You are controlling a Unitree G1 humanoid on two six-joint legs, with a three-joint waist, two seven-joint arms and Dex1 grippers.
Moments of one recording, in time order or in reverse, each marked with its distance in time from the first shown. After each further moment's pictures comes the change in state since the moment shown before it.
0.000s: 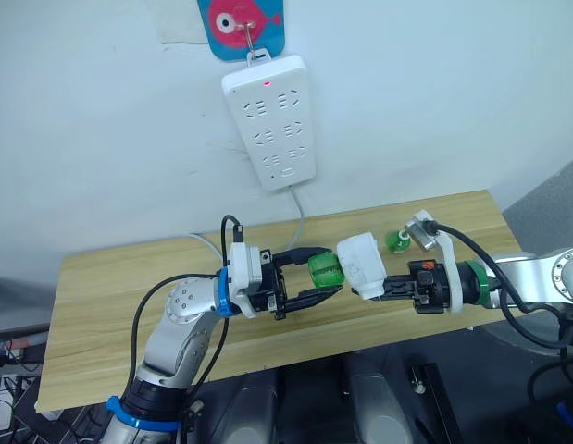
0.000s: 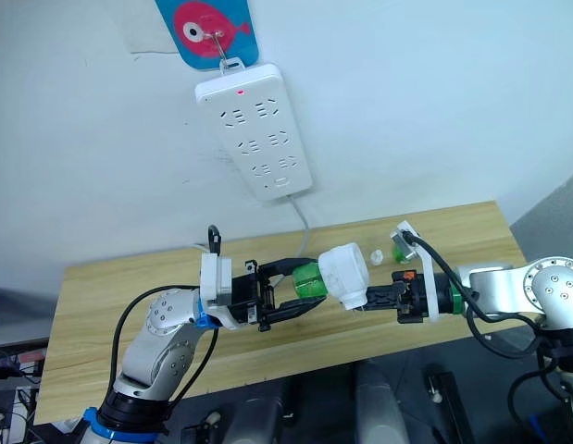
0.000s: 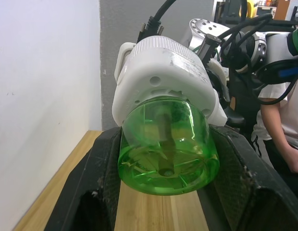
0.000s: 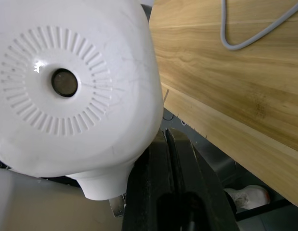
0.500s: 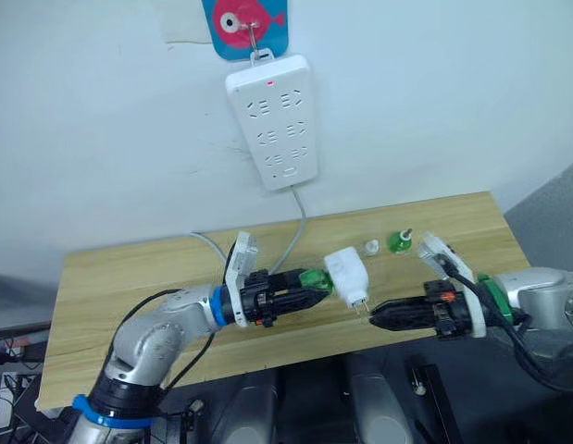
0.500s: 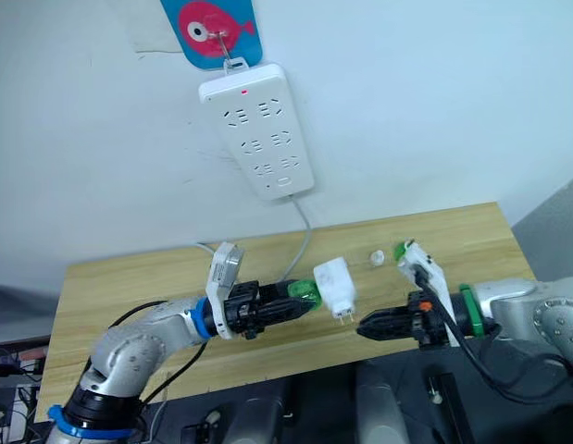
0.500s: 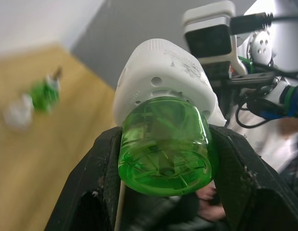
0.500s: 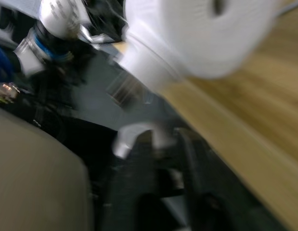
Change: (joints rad) left arm -0.021 0.150 0.093 -0.026 -0.567 0.834 0.205; right arm 0.231 -0.178 -0.049 -0.282 -0.702 -0.323 0.620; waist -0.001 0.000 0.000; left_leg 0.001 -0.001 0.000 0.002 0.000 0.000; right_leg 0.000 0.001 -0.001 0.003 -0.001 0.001
